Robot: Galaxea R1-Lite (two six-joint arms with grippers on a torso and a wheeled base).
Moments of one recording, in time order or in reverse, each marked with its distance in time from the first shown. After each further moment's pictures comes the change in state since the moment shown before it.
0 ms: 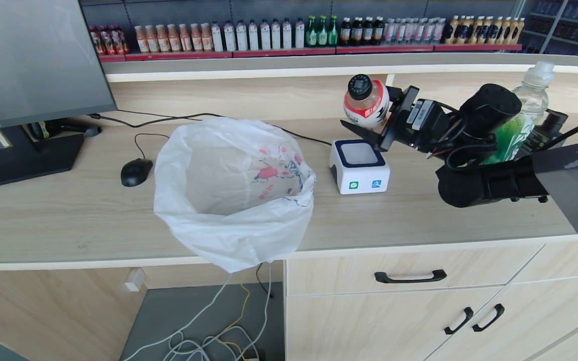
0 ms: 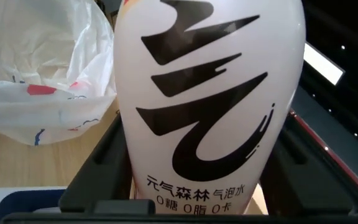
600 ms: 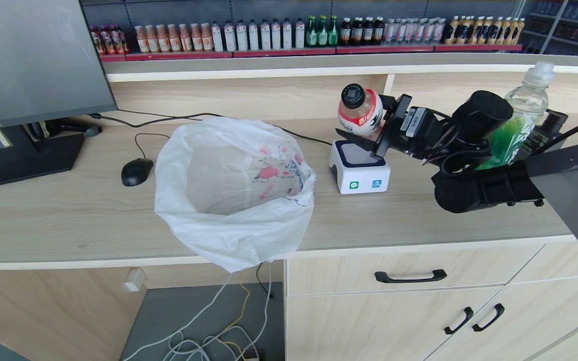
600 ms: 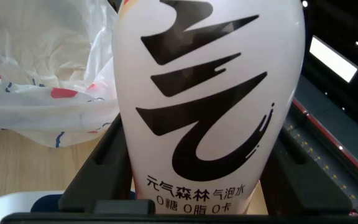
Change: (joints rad) left arm 0.000 0.000 0.000 0.000 0.000 0.000; right arm 0.011 0.000 0.038 -0.002 0.000 -0.004
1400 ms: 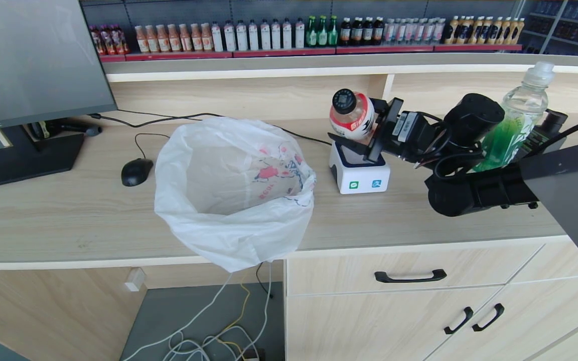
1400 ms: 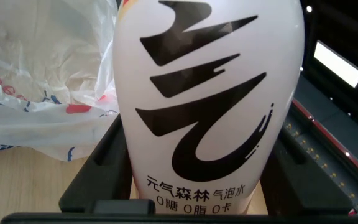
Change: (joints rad) left arm 0.000 0.000 0.000 0.000 0.001 0.000; right arm 0.034 0.001 0.016 0.000 -0.002 -0.012
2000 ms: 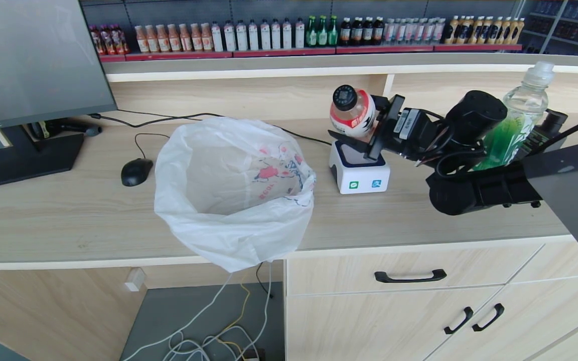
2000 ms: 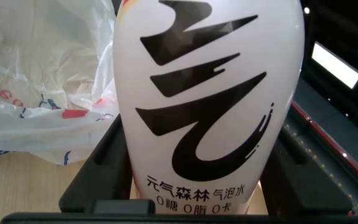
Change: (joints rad) left arm 0.001 0.000 0.000 0.000 -0.001 0.000; right arm 0.004 -0.013 0.000 0.001 -0.004 0.001
